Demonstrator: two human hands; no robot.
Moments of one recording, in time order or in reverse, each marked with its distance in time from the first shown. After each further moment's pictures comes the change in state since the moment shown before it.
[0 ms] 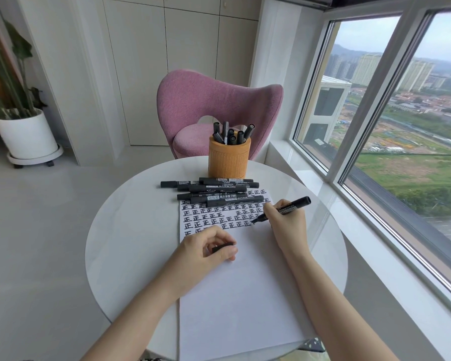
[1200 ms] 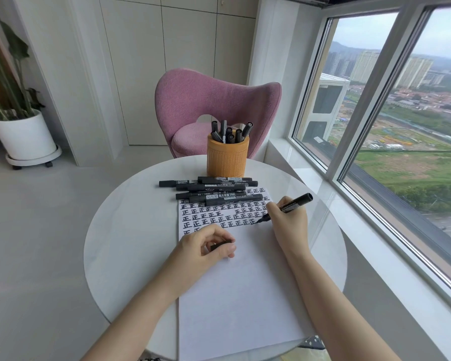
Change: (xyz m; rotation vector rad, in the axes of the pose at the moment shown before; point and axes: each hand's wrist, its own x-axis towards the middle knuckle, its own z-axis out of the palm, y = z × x) left_hand -0.001 0.002 0.000 0.020 0.013 0.015; right_hand 0.001 -0.001 -0.001 -0.037 0.058 -0.025
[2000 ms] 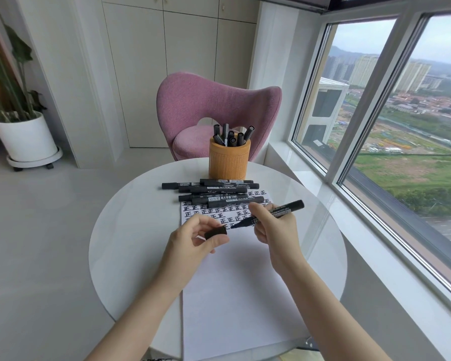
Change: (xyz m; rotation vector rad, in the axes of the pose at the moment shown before) left_hand 0.005 -0.002 -0.005 -0.107 0.276 0.013; right_hand -0.037 -0.032 0.007 0.476 -0.232 0.169
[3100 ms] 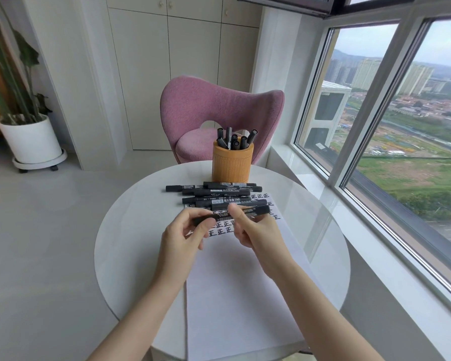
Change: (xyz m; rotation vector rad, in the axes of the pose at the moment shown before) left_hand 0.005 0.001 -0.007 -0.068 0.174 0.088; right_hand -0.007 0.003 0.019 -0.140 -0.245 -0.023
